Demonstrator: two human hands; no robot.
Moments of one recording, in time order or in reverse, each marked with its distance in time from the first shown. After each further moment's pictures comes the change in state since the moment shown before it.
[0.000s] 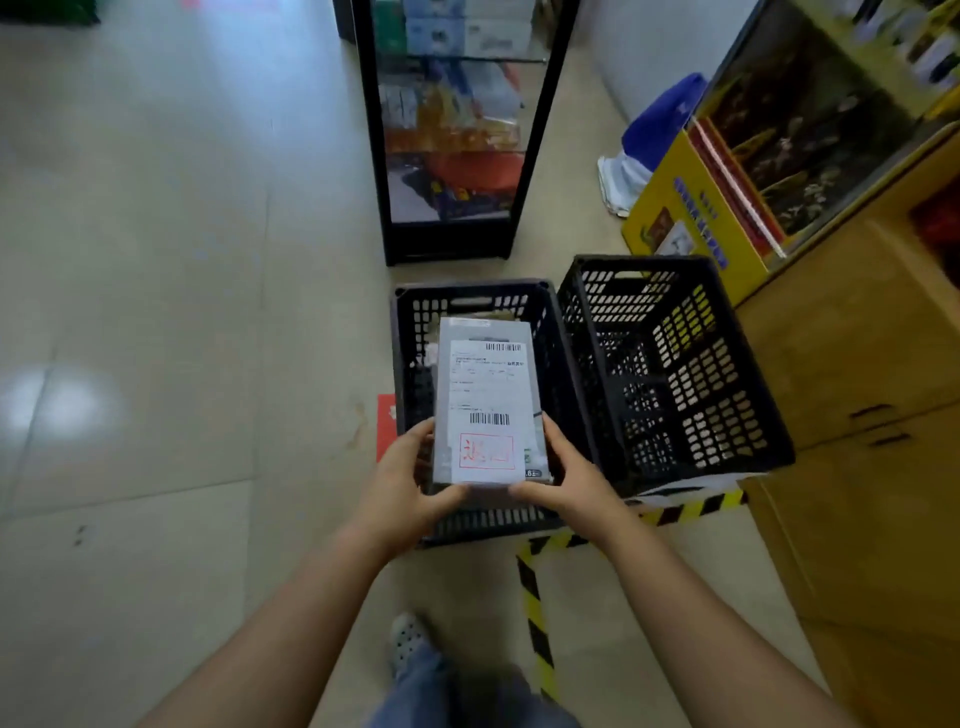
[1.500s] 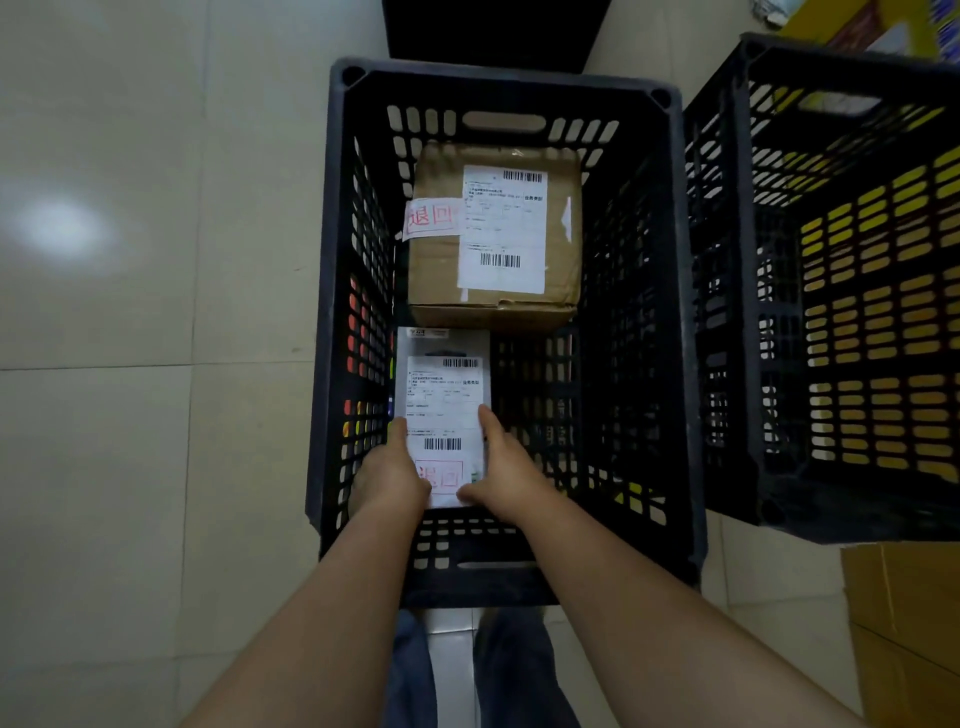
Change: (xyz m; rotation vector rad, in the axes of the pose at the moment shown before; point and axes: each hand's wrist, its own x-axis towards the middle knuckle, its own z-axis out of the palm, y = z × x) left_hand 0.167 -0.245 0.152 0.441 -0.032 -0.793; right_hand 0.265 0.226 0.101 -0.393 -0.281 0.234
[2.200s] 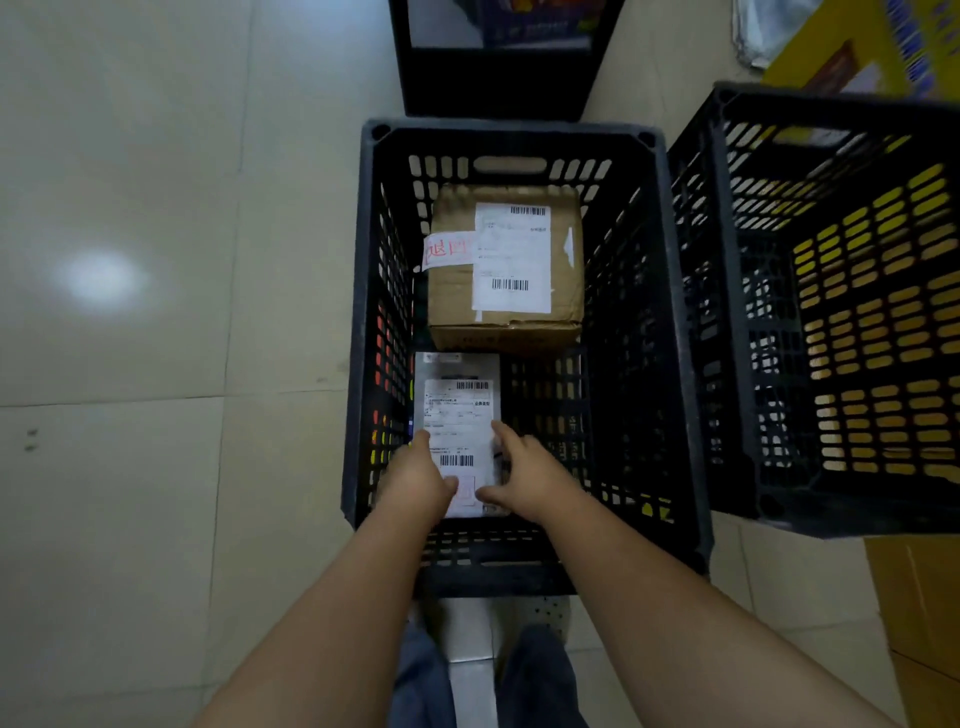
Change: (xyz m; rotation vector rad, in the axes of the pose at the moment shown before) left_hand -0.015 0.009 -0.018 -0.004 -0.002 0.094; right_hand -0.017 -0.009 -0.019 -0.195 0.055 -0.062
